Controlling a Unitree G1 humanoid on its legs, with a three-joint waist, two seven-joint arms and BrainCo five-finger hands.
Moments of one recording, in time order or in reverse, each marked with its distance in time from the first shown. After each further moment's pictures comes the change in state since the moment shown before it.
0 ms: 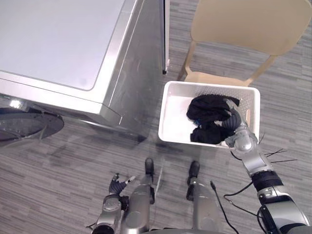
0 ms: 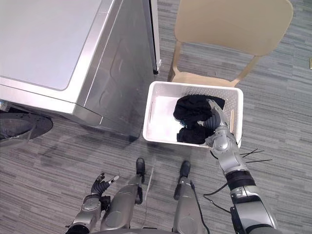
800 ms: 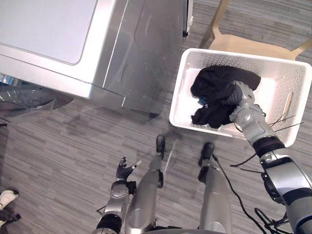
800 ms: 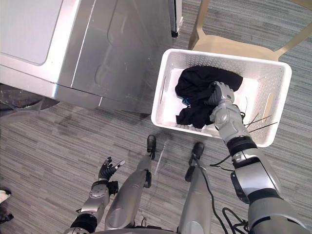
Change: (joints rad) left arm -0.067 -0.062 -0.023 -0.122 -0.048 -0.009 0.021; right arm -0.292 -0.038 0.146 0.036 0.109 0.056 -0.041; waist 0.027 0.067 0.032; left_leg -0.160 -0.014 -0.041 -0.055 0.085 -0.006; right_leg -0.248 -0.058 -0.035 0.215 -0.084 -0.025
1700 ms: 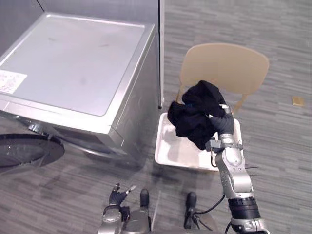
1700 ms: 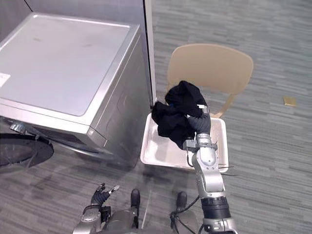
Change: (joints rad) left arm 0.224 0.022 0.038 0.006 0.059 0.072 -0.048; right arm 0.683 0.493 -0.266 -0.855 0.567 -0.143 0.137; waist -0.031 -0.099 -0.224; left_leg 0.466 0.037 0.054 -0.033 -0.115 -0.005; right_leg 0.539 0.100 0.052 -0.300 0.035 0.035
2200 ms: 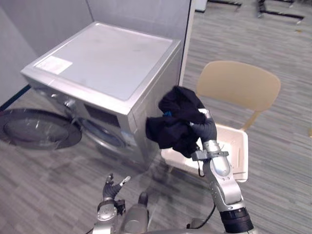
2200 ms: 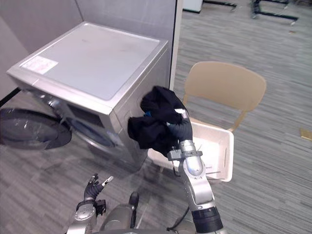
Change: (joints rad) left arm 0.053 -0.064 0.012 -0.296 -0.022 -0.003 0.028; right arm 0.008 0.020 0.131 -0.050 -0.072 -0.012 0.008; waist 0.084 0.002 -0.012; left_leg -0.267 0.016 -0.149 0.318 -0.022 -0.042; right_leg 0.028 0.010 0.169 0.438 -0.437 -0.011
